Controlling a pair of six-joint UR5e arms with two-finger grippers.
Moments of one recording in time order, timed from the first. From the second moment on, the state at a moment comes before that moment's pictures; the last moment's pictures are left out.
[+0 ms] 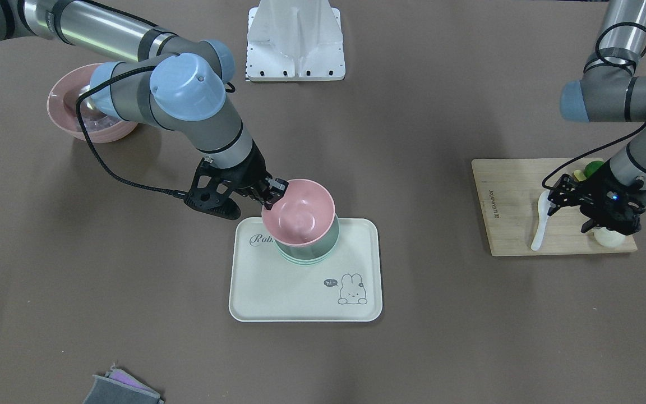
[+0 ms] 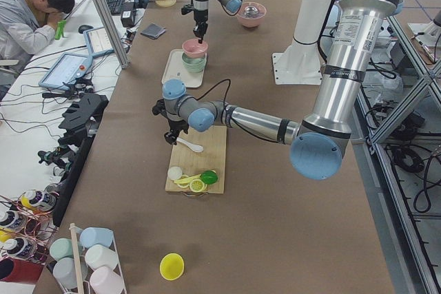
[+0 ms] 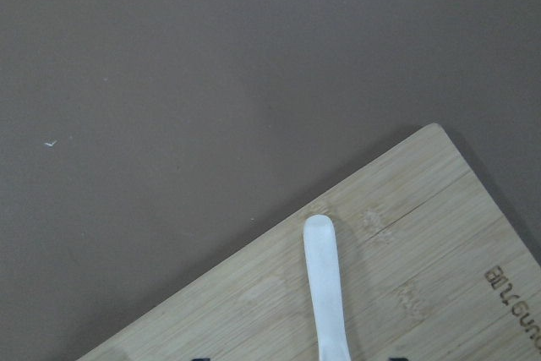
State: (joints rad) left arm -1.09 -1.79 -1.53 -1.95 -2.22 -0.11; right arm 0.71 -0.79 1.49 -1.35 2.09 1.55
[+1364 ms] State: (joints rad) left arm -1.03 -1.83 -1.48 -1.95 -2.22 -0.15; right arm 0.70 -0.77 1.48 -1.35 2.10 1.58
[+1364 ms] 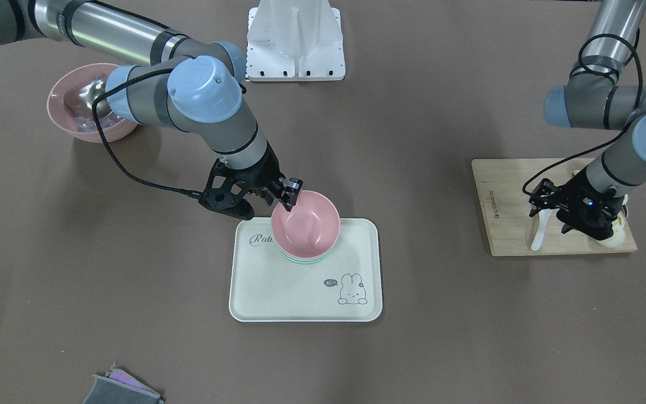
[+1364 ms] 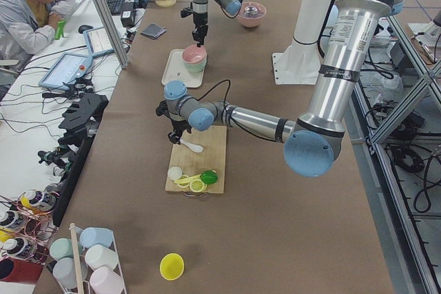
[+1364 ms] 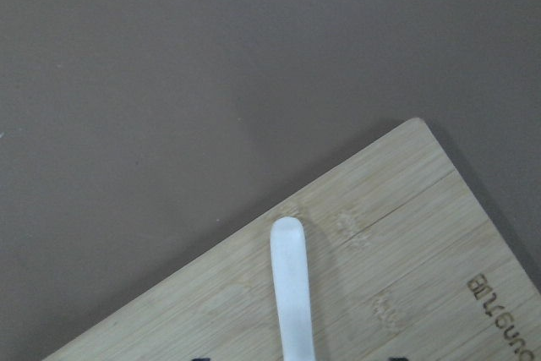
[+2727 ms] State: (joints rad) left arm -1.00 -1.93 -1.43 -1.90 -2.24 -0.22; right arm 1.05 -1.11 1.79 -1.36 2.45 1.39
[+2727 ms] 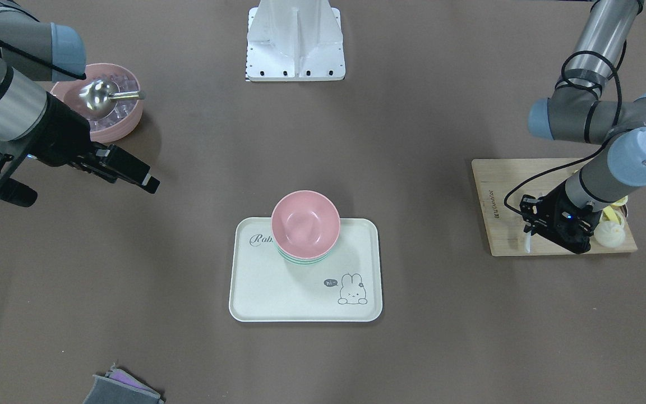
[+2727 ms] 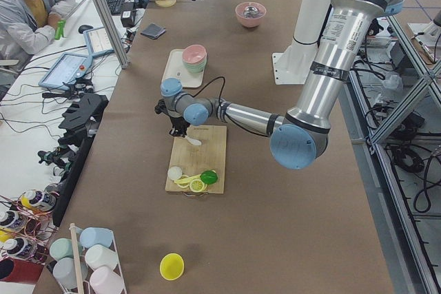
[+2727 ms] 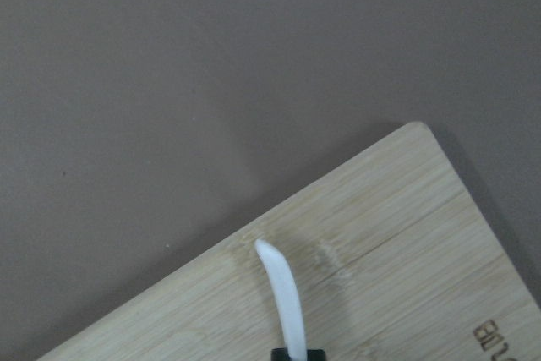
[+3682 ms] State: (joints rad) left arm -0.83 -2.46 -1.32 -1.85 -2.23 -0.88; right arm 1.30 -1.47 1.76 -1.36 2.48 0.67
